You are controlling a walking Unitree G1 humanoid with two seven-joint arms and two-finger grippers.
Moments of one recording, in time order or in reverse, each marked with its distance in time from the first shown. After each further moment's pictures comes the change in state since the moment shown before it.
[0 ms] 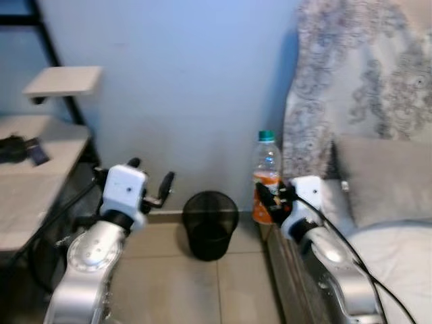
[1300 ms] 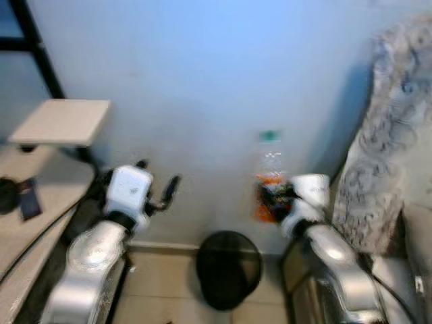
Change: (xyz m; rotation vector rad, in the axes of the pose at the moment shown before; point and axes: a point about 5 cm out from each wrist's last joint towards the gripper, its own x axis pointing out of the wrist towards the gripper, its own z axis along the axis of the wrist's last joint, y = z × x) left arm -0.004 0.010 -0.003 0.026 0.046 -0.027; right arm 0.010 0.014 0.005 -0.003 0.023 0.096
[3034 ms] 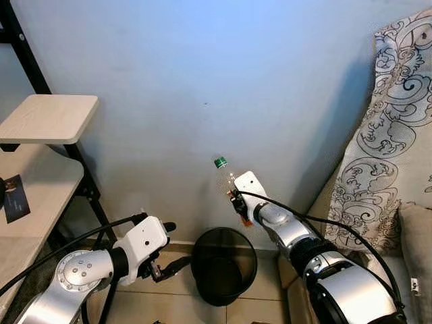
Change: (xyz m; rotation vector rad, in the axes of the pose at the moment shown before) left arm -0.036 -0.018 -0.042 0.170 0.302 -0.649; right arm 0.084 -0.001 -0.051 -0.415 0.409 -0.007
